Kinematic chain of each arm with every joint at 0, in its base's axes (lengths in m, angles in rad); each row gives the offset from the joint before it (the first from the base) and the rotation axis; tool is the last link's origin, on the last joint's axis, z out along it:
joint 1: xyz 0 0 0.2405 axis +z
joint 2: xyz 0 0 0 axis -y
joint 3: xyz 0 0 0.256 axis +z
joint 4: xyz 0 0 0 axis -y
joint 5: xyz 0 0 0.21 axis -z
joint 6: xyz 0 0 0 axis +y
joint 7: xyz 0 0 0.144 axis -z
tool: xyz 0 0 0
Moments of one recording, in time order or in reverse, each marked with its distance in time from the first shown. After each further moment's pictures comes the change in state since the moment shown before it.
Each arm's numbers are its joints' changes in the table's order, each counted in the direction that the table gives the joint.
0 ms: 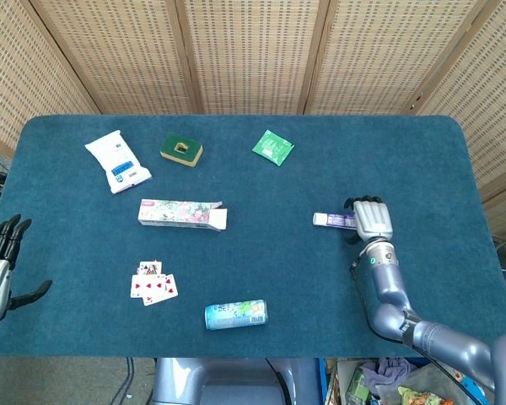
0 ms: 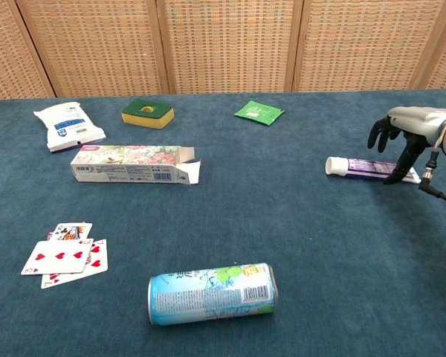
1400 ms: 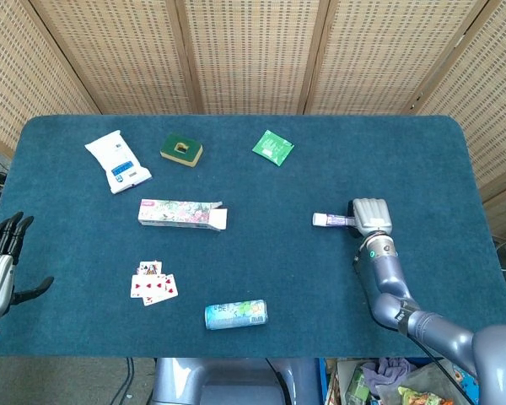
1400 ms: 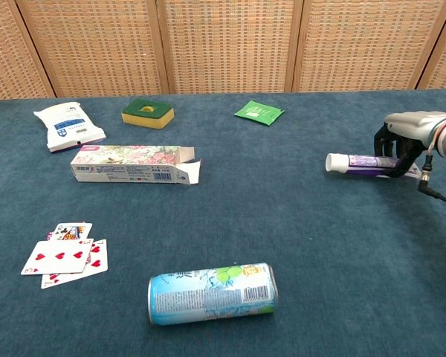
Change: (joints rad) left arm -0.031 0.013 -0.016 -0.004 0.058 -0.040 -0.026; right arm 0.038 0.029 -0.039 -0.156 0.047 -0.097 -0.035
